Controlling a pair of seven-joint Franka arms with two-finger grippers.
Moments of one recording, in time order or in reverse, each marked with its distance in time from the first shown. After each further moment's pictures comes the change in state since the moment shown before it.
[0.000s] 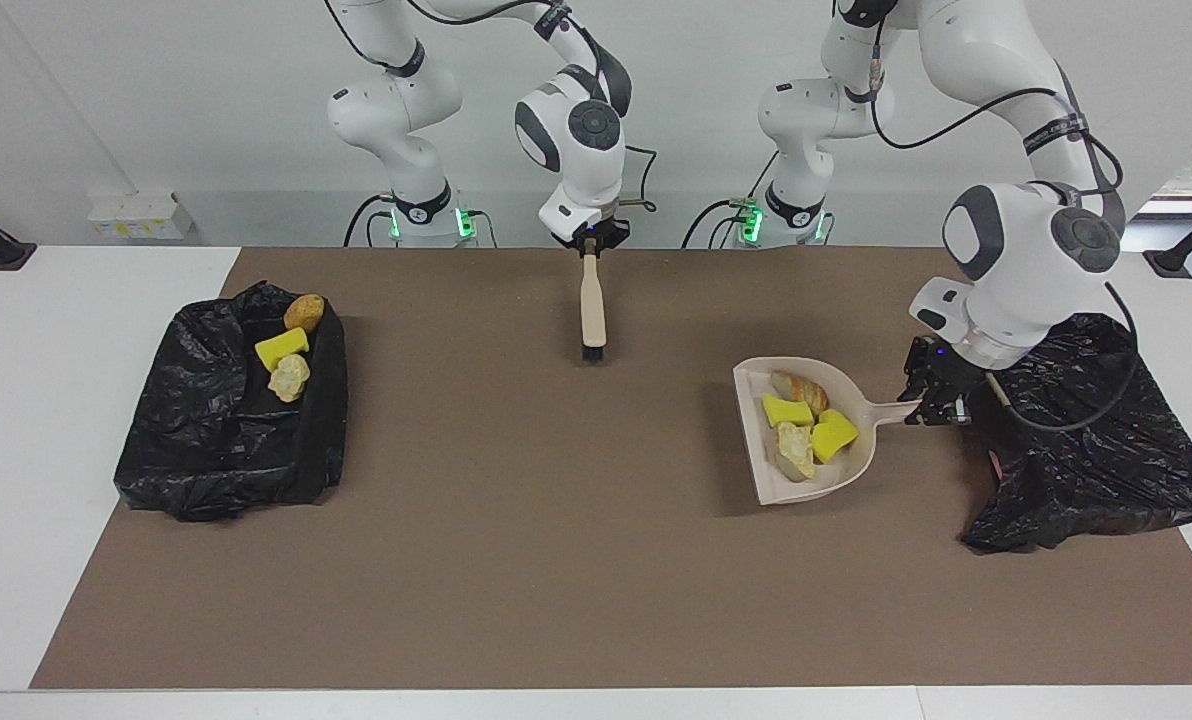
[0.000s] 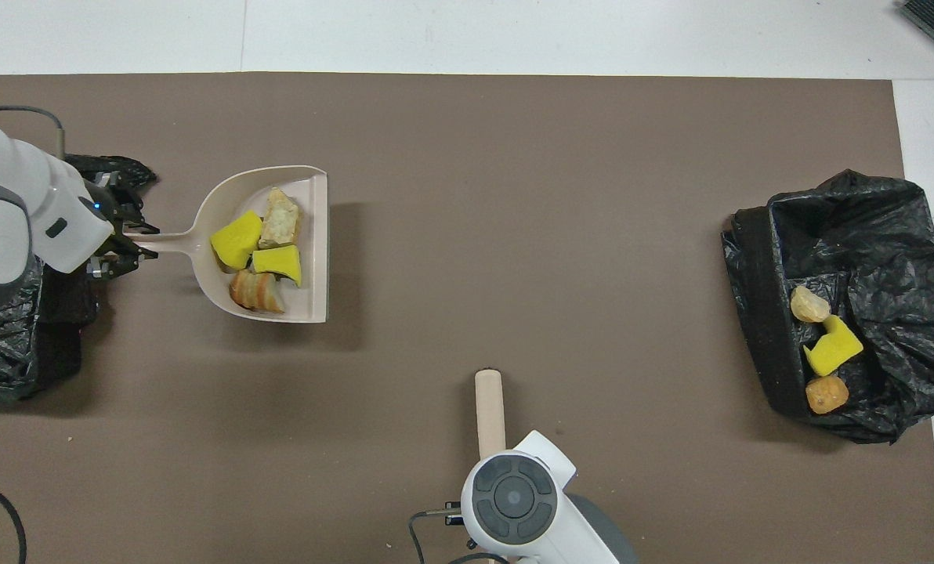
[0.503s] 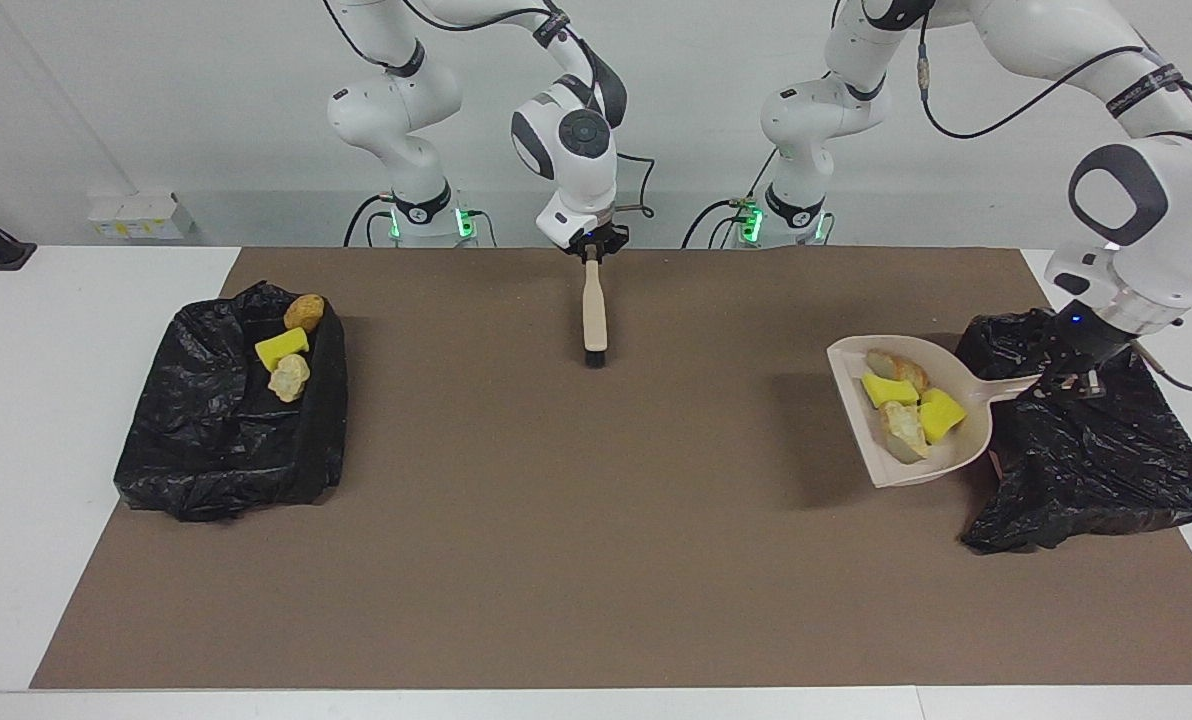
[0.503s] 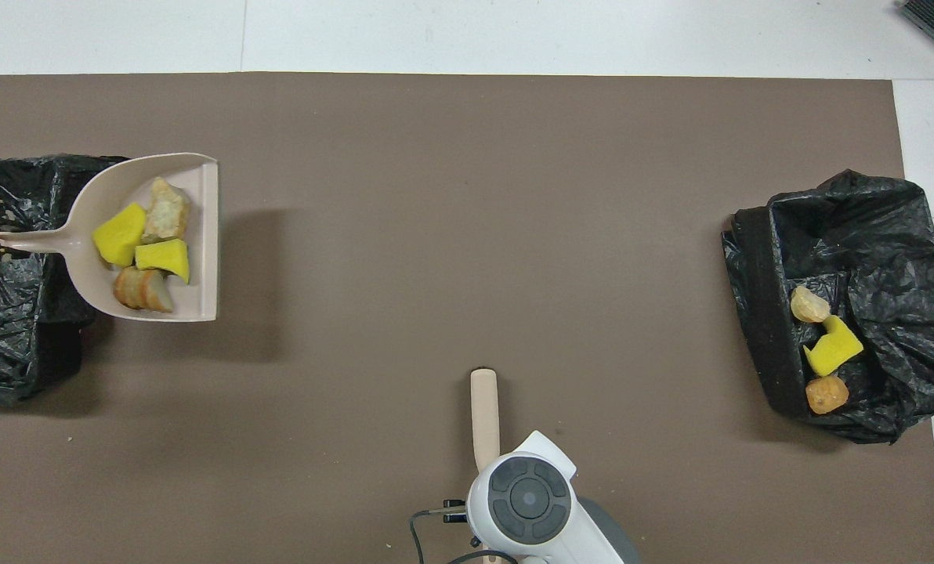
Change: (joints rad) left arm 0.248 0.002 0.002 0.115 -0.002 -0.101 0.216; right arm 0.000 0.000 0.000 -0.044 0.055 0.098 -0.045
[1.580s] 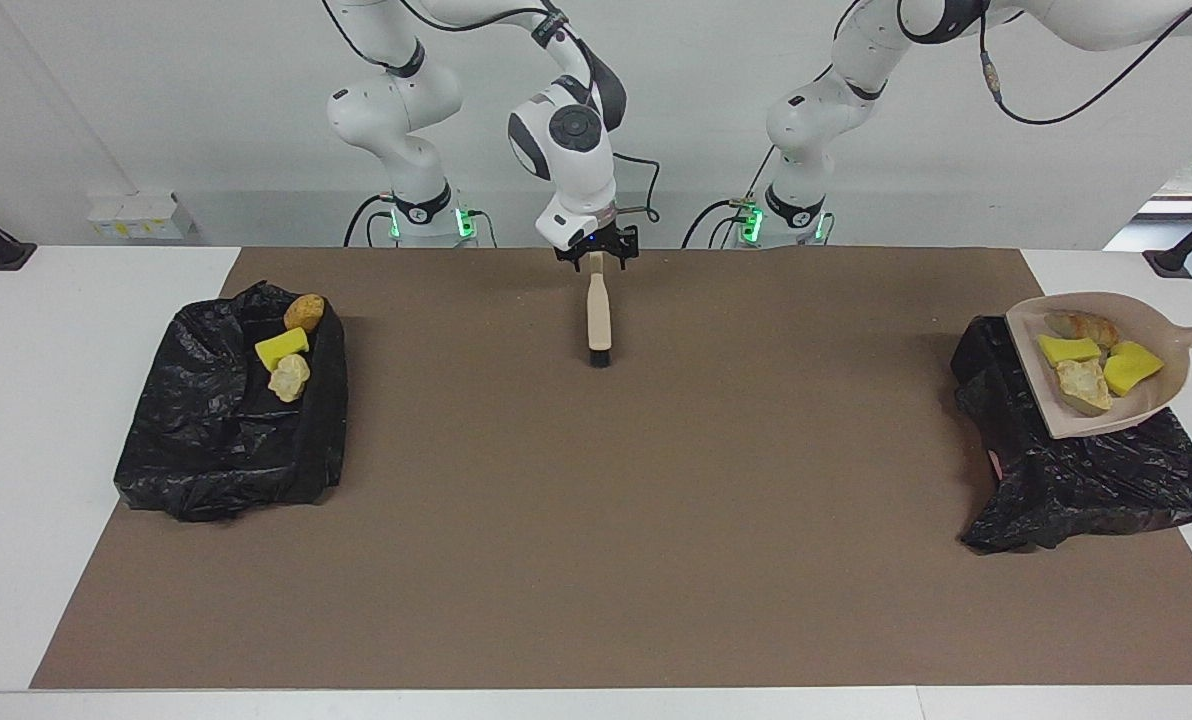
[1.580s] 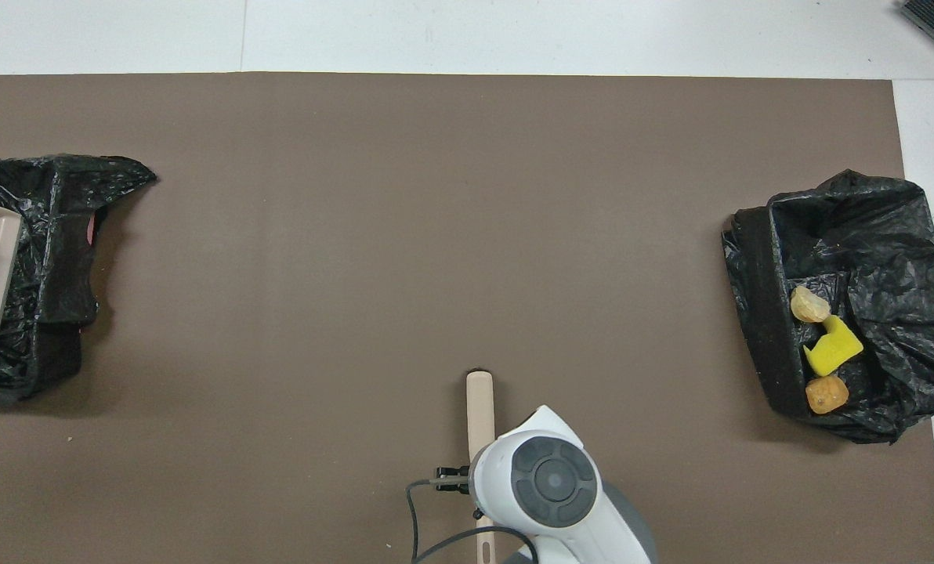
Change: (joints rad) left arm 0.198 0.064 -0.010 0.199 0.427 0.035 0.243; right arm -0.068 -0.002 -0.019 0.071 -0.007 0.053 -0.003
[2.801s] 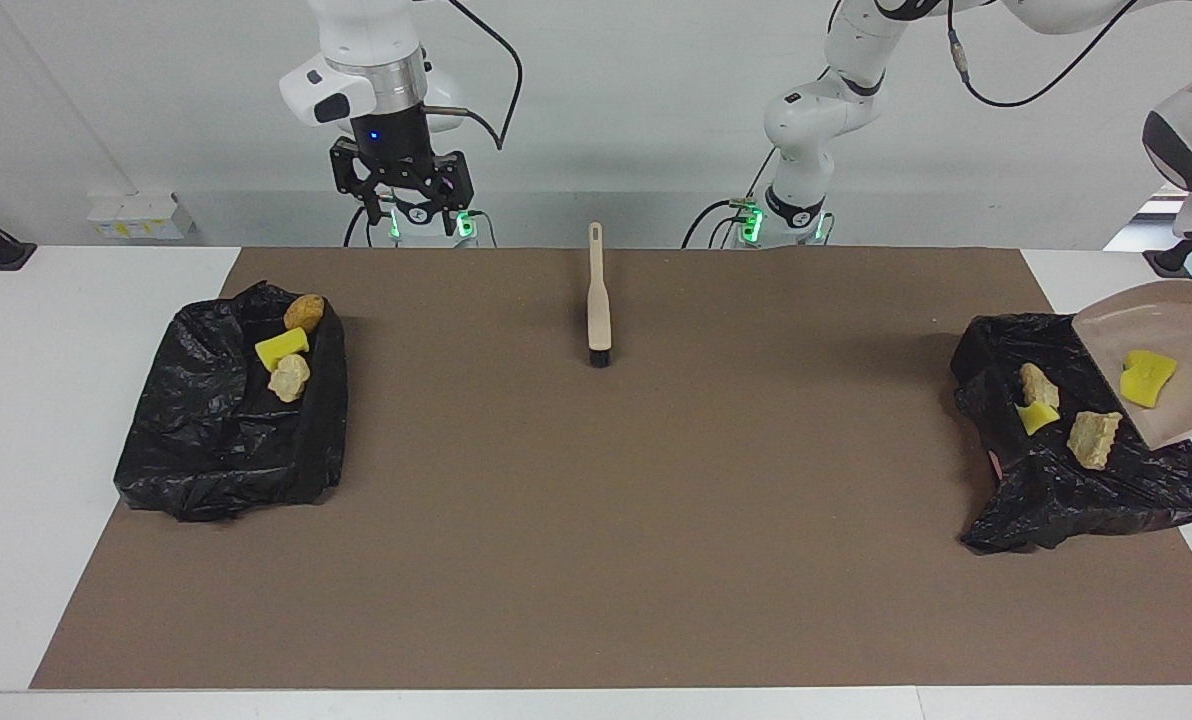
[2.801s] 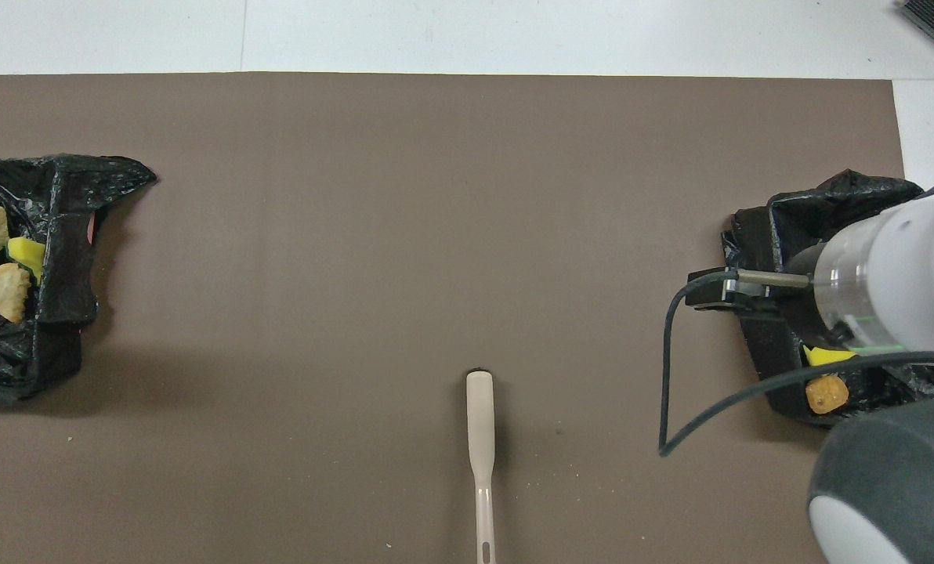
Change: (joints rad) left arm -0.109 -0.142 -0.006 -0.197 0.562 0.081 -0.456; right arm -0.471 -0.001 -0.021 0.741 -0.330 -0.681 -0.192
